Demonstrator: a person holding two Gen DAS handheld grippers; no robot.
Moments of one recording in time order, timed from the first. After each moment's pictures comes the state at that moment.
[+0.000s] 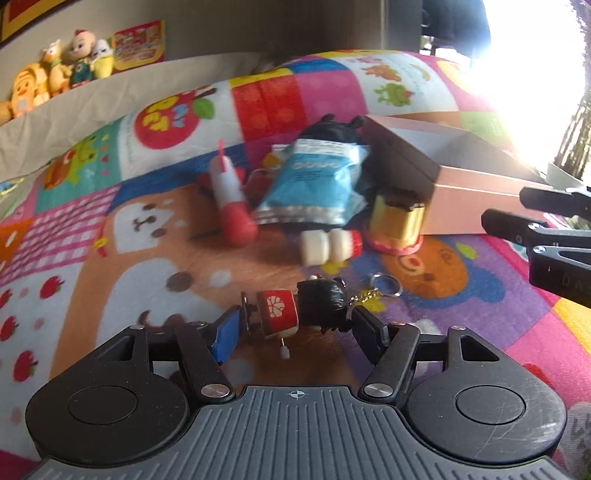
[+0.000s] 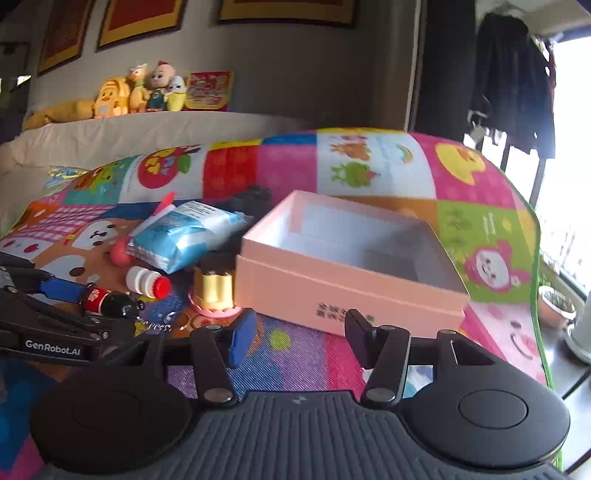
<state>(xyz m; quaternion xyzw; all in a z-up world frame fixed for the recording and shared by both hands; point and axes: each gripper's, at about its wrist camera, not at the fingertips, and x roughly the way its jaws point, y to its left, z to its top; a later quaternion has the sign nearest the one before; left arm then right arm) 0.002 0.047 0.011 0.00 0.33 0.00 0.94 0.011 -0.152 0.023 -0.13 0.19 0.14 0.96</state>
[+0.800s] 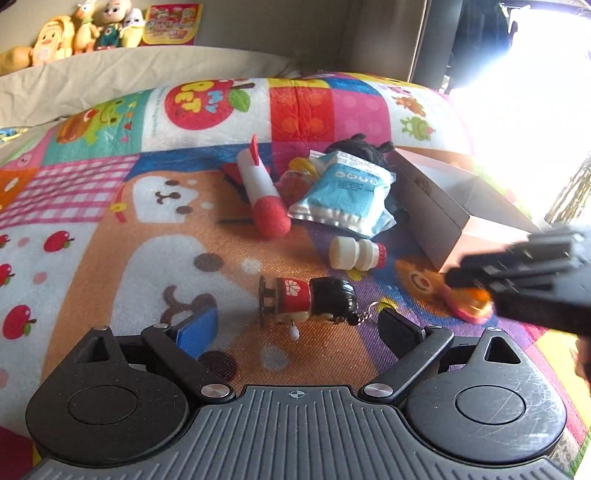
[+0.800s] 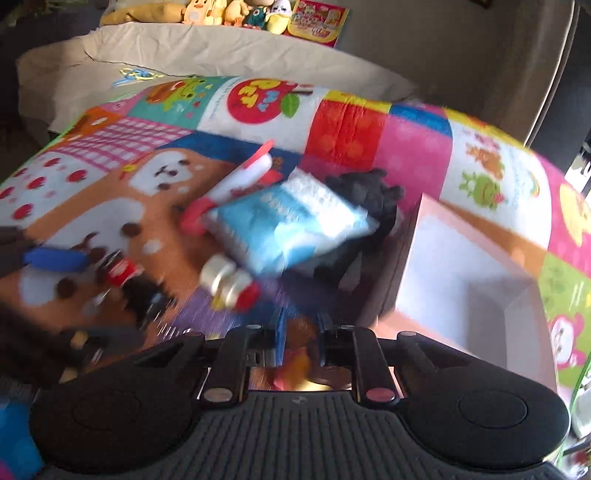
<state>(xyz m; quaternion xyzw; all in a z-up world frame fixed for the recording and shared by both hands) -0.009 0.083 0.007 -0.09 0.31 -0.02 0.94 0.049 -0.088 0.031 -0.22 0.33 0.24 0.89</state>
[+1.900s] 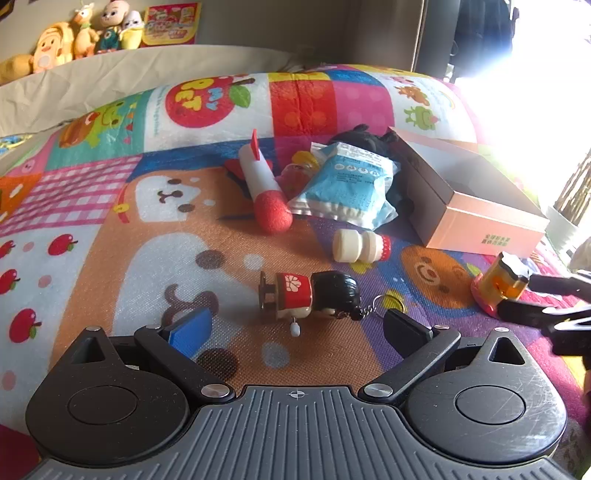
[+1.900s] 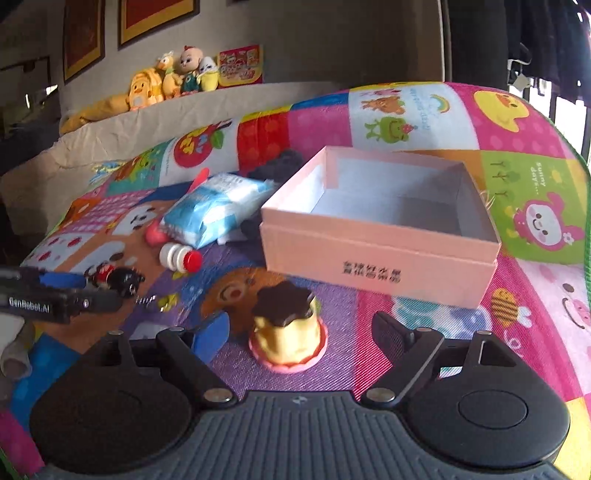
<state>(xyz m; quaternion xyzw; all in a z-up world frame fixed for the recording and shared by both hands) -0.007 0.074 0.007 -0.07 0.32 -0.01 0.94 0.030 -0.190 0.005 -0.06 0.30 0.22 0.93</state>
